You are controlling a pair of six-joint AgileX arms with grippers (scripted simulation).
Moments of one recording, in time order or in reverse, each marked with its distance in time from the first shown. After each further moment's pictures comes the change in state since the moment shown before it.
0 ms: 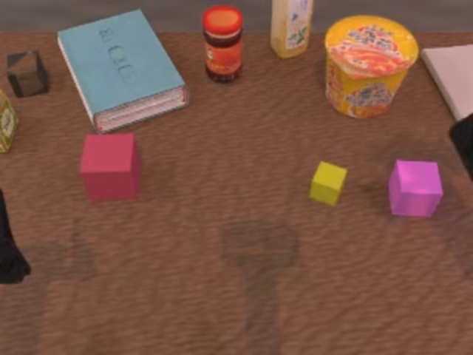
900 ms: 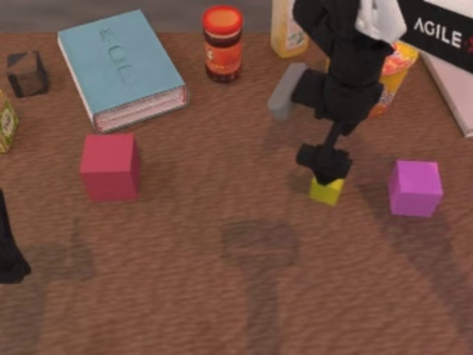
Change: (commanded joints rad) left arm 0.000 0.000 0.000 0.000 0.000 0.000; right arm 0.221 1.144 1.000 -0.608 0.003 -0.323
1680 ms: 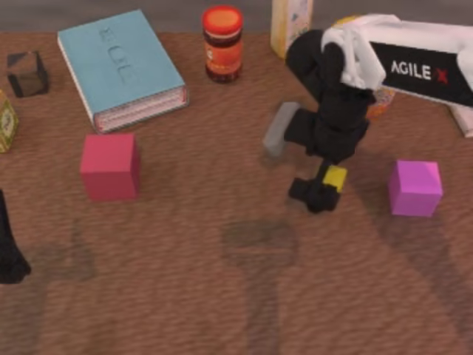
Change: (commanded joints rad) left arm 0.000 0.000 0.000 0.000 0.000 0.000; right arm 0.002 0.074 -0.168 0.249 0.001 0.000
